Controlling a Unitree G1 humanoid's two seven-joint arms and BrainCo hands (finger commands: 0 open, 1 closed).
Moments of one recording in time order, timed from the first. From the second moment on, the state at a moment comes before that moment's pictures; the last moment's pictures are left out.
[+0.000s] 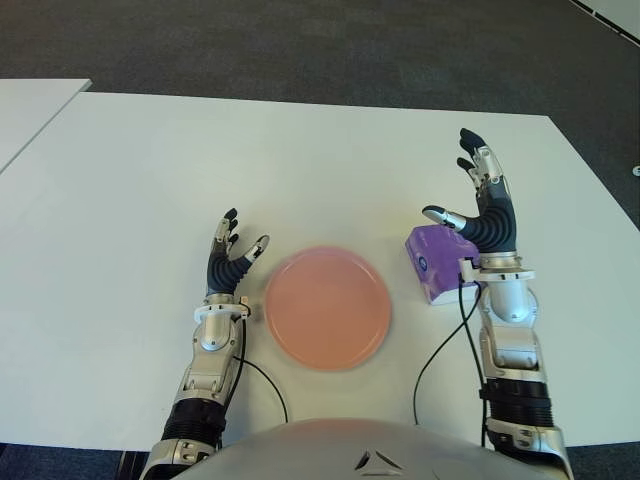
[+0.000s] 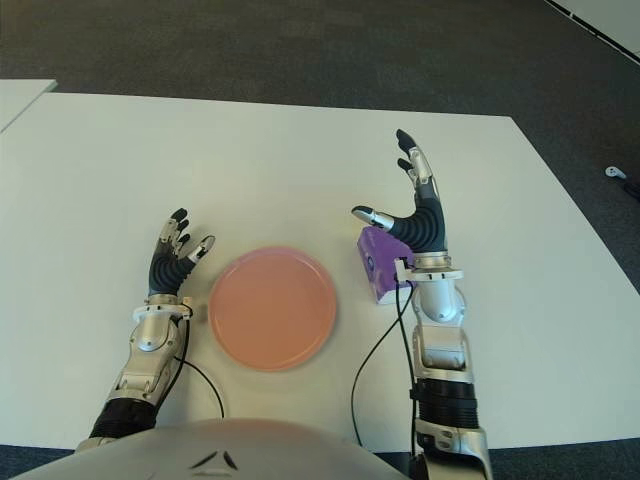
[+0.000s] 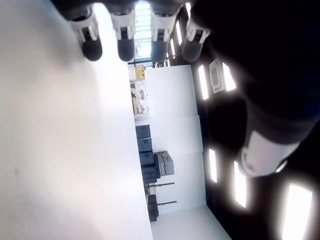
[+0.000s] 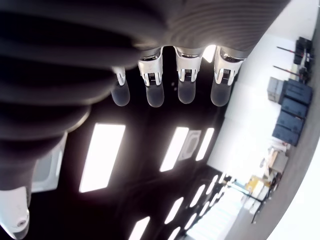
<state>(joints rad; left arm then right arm) 0.09 -0.01 0.02 0.32 0.12 -0.41 0.18 -0.03 -0.27 -0.14 -0.18 -0.16 -0.37 0.05</state>
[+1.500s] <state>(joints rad) 0.06 -0.01 0.02 0.34 0.12 -0.41 0.18 0.00 -0.89 -0.17 -0.44 -0.49 -0.02 0.53</state>
